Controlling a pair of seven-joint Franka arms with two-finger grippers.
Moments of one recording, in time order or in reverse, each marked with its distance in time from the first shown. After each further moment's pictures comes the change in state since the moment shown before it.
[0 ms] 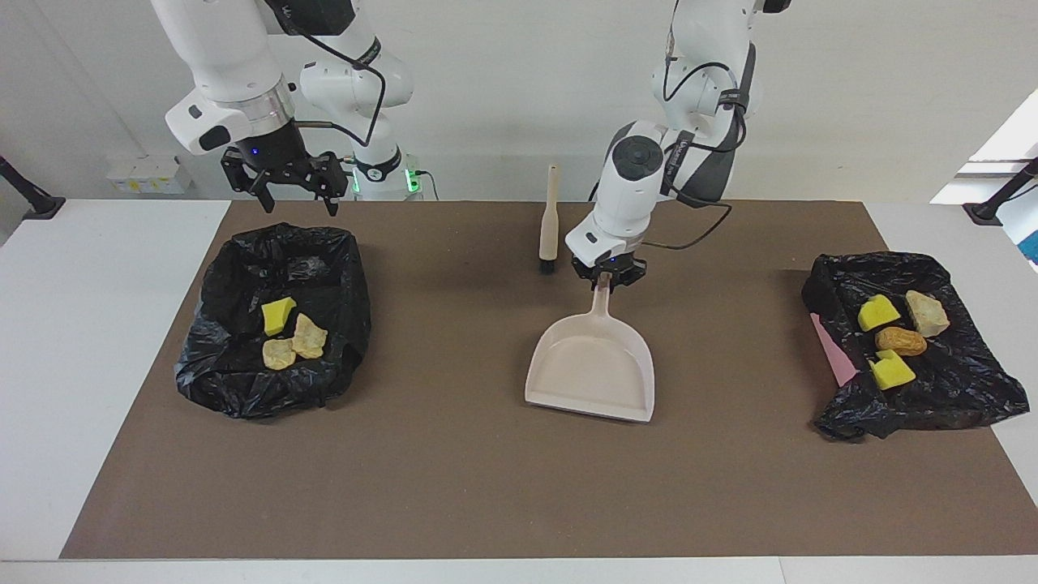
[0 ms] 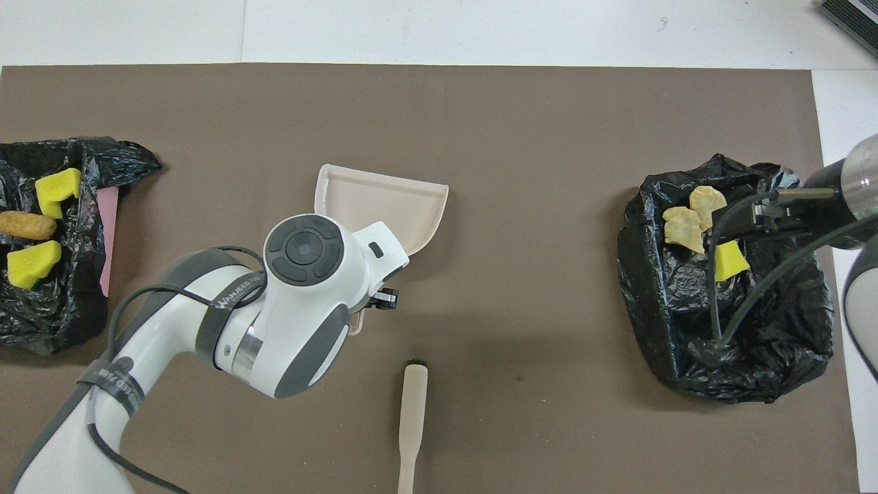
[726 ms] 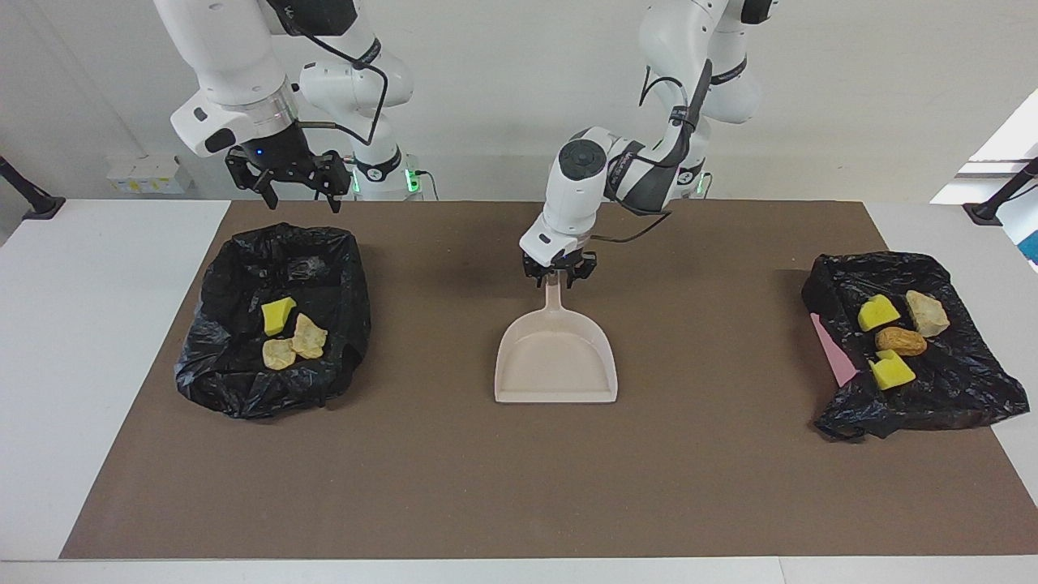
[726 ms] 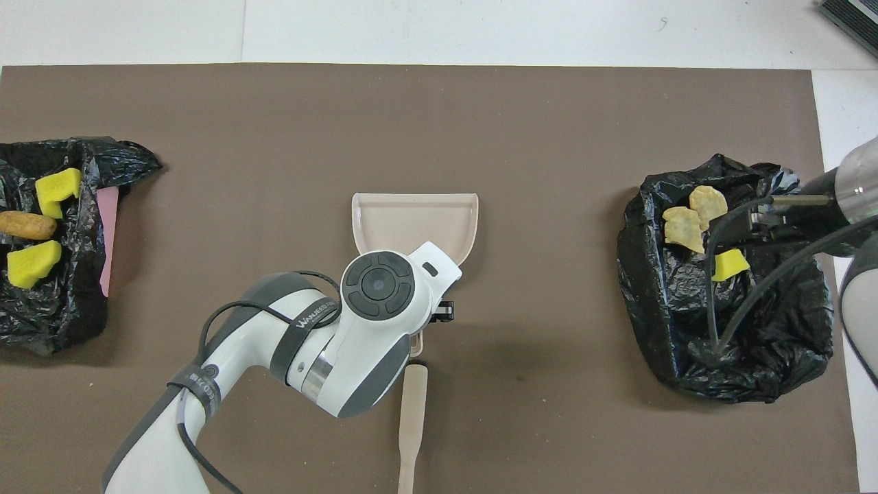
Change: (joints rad) left arm -0.116 0.068 0.016 0.013 -0.049 0.094 -0.222; right arm 0.023 -0.003 -0.019 -0.001 0.000 -0.044 0.027
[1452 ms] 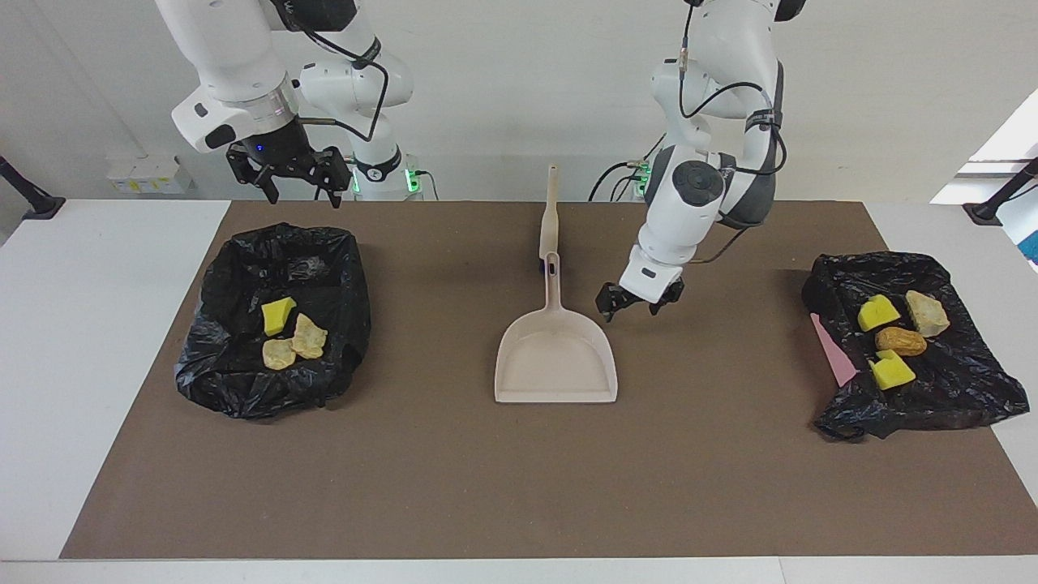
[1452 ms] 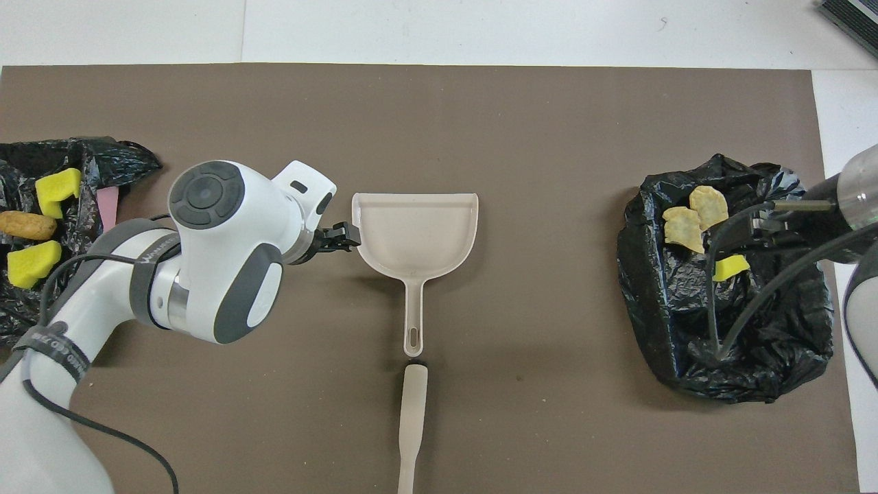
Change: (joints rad) left arm 0.285 -0.021 0.028 0.049 0.001 -0.017 0.136; right arm 0.009 -0.008 -0.004 -0.004 0.002 -0.009 0.005
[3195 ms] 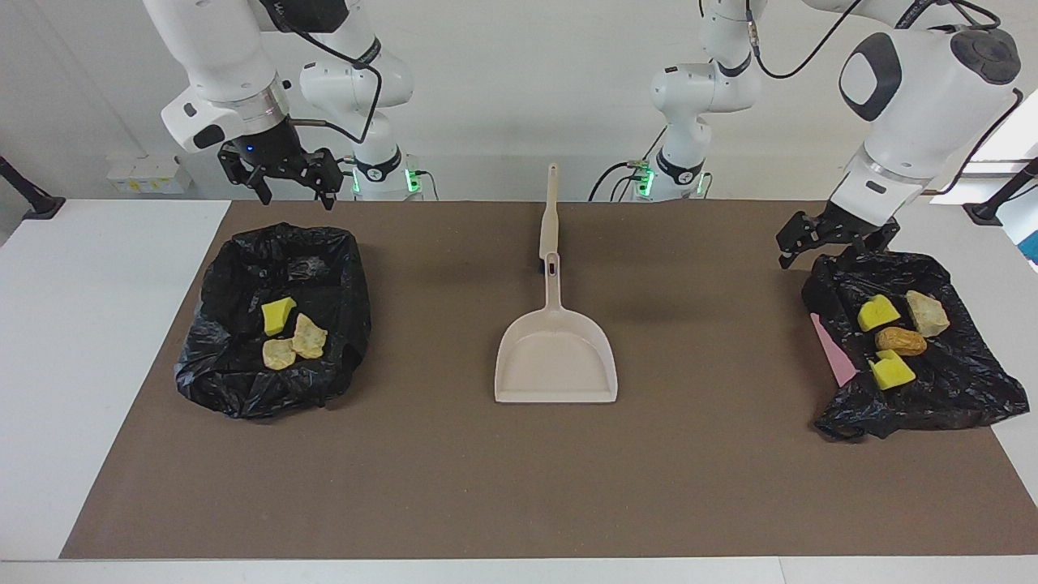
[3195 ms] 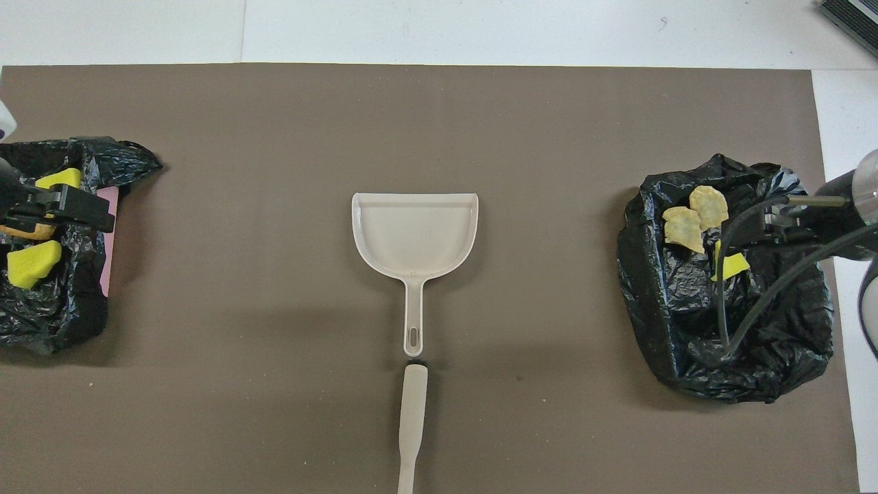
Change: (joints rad) left arm 0.356 -0.143 0.002 0.403 0.085 -0.630 0.491; right arm -0.010 0.000 -0.011 0.000 0.000 0.008 0.000
